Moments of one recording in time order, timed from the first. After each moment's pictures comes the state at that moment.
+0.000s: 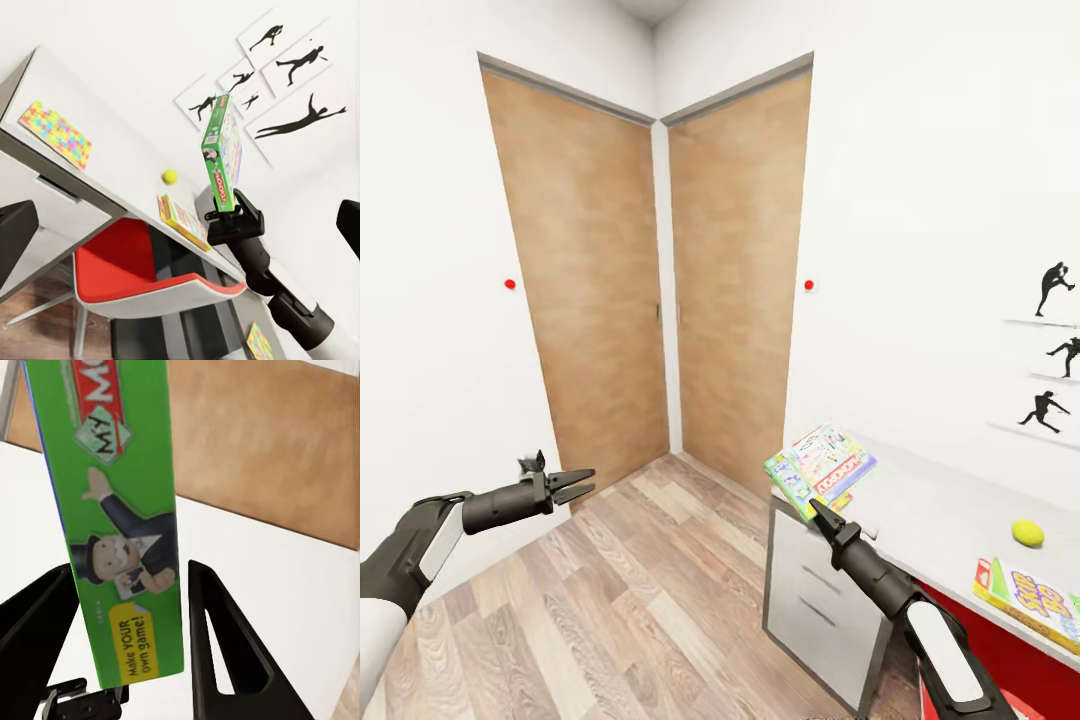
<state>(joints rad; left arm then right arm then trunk) -0.70 0.37 0.08 -0.78 0.41 0.85 -1.31 -0.33 -0.05 -0.14 -1.01 -1.10 0.56 0.61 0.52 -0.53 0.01</state>
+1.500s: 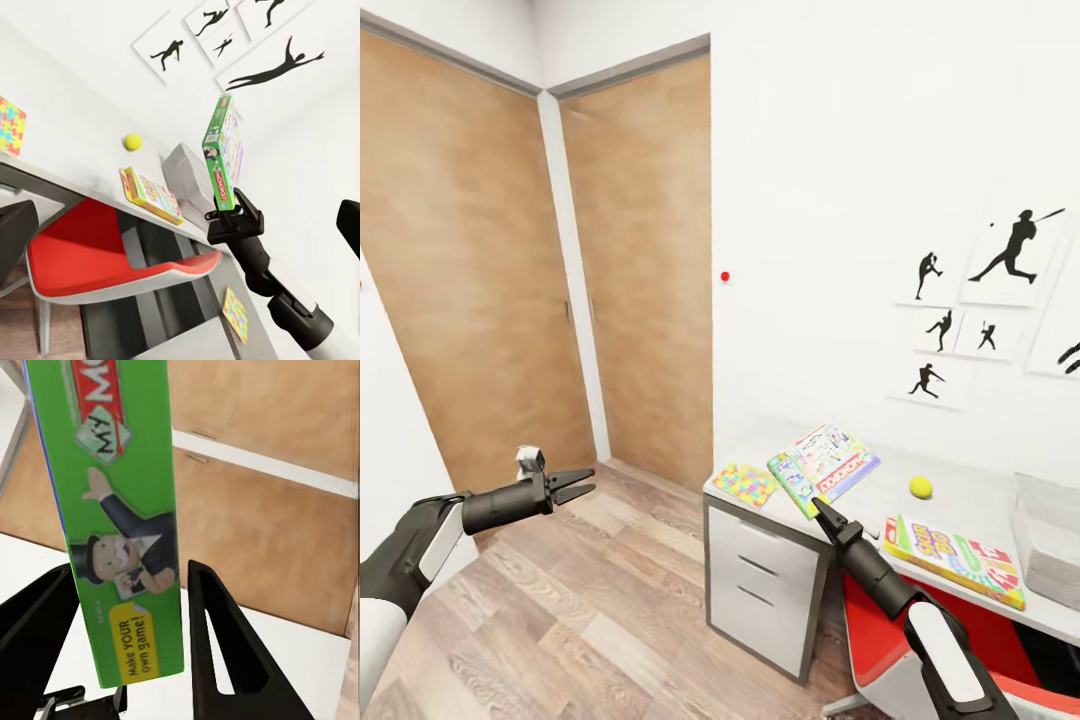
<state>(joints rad) -0.70 0.37 0.08 -0.78 0.41 0.85 -1.31 -0.33 -0.05 -0.15 -1.01 -1.10 0.54 0.61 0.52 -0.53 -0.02</state>
